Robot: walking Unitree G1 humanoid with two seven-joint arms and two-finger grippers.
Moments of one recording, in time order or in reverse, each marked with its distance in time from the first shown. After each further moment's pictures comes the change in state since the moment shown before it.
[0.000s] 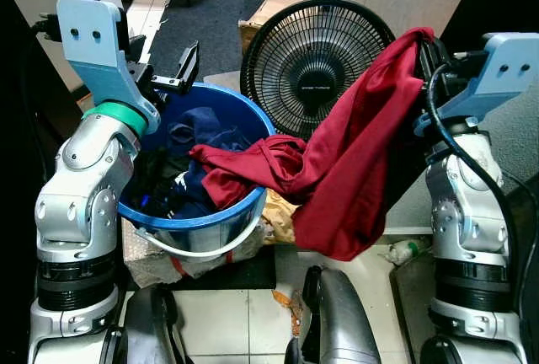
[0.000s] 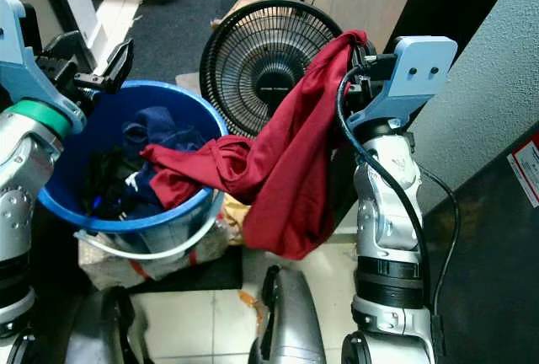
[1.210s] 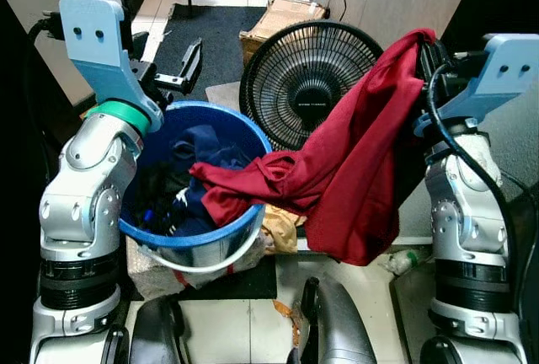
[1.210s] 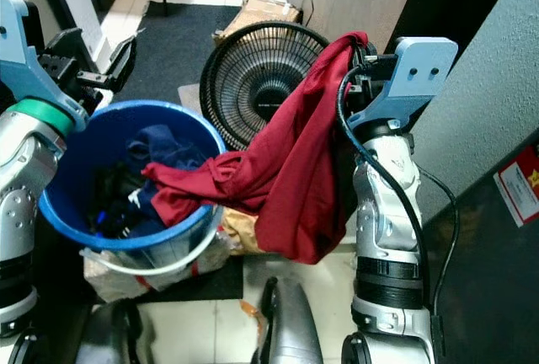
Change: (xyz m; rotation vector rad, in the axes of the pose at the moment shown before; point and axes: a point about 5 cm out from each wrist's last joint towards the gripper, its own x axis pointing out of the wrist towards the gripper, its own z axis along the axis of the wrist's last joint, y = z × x) left arm 0.002 -0.002 0.000 0.000 -0.010 -0.006; right arm 0.000 0.000 -0.001 0.006 0.008 -0.014
